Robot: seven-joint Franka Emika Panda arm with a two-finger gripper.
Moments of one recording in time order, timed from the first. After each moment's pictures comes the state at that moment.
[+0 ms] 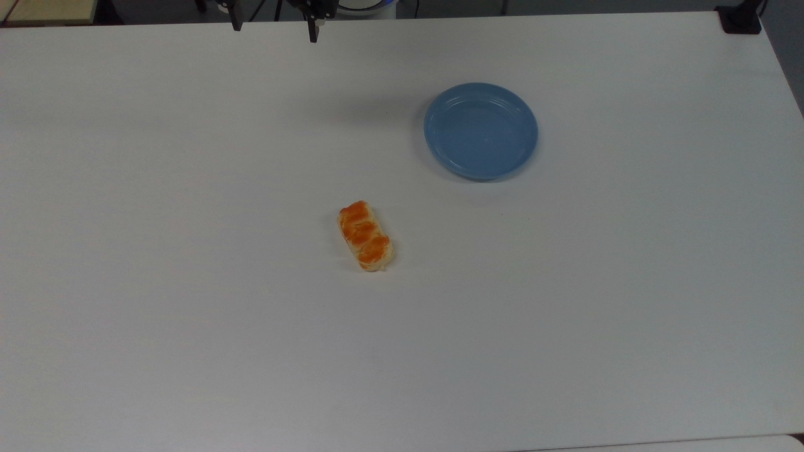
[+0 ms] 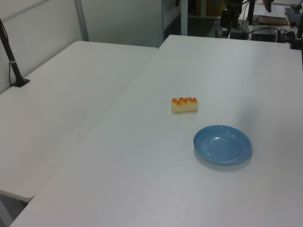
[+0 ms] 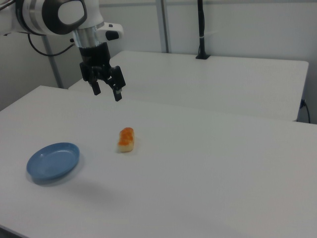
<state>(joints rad) -0.03 -0.01 -0.06 -1.64 -0.05 1.66 0.06</state>
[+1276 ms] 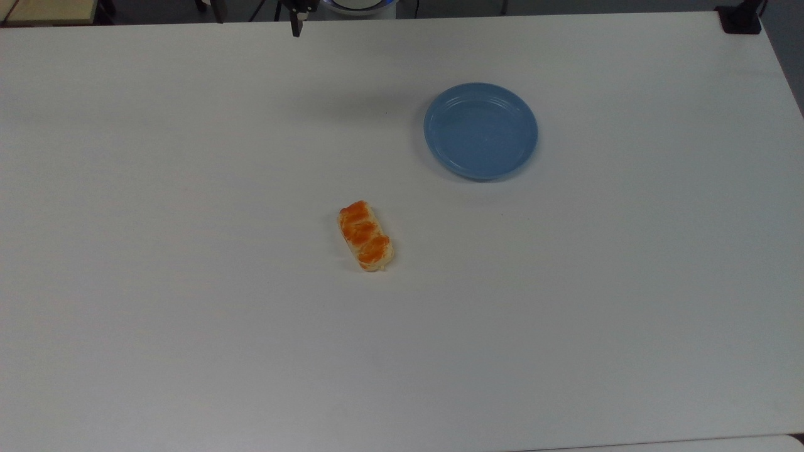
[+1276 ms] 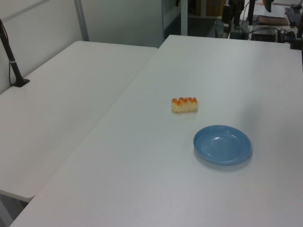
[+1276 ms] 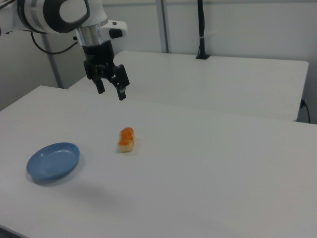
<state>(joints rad) -0.05 -0.02 -0.07 -1.64 -0.05 1.66 0.06</state>
